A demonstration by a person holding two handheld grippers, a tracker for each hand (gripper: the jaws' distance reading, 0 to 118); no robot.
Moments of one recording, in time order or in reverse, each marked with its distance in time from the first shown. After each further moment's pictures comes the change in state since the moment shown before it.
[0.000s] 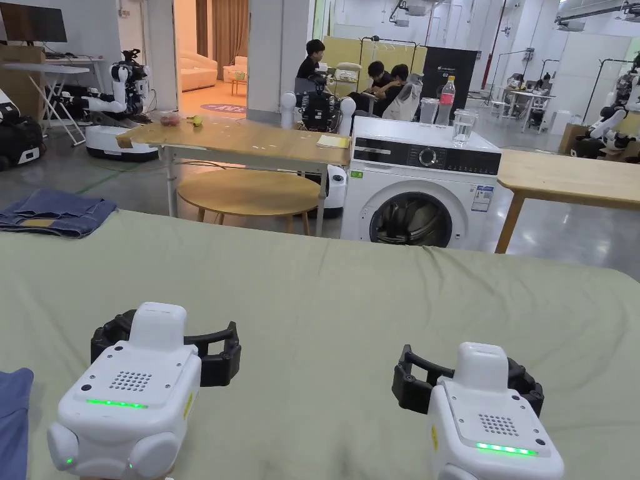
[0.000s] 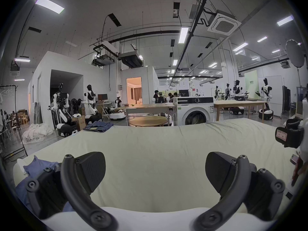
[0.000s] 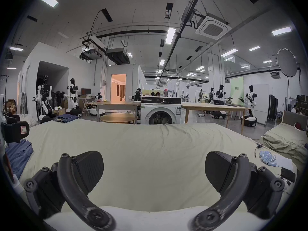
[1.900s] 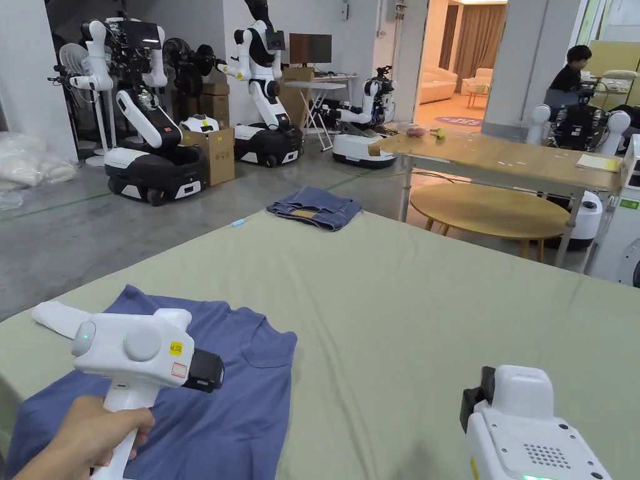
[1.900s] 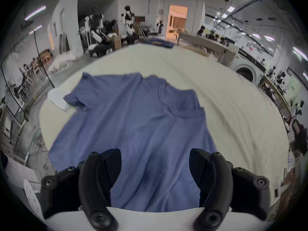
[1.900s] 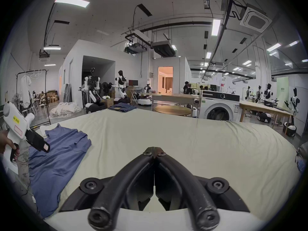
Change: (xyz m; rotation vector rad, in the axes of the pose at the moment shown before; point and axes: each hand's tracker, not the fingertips) left arm -0.327 -0.064 0.052 -0.808 0.255 0.332; right arm -0.202 -0.009 0.043 -0.088 0.465 0.072
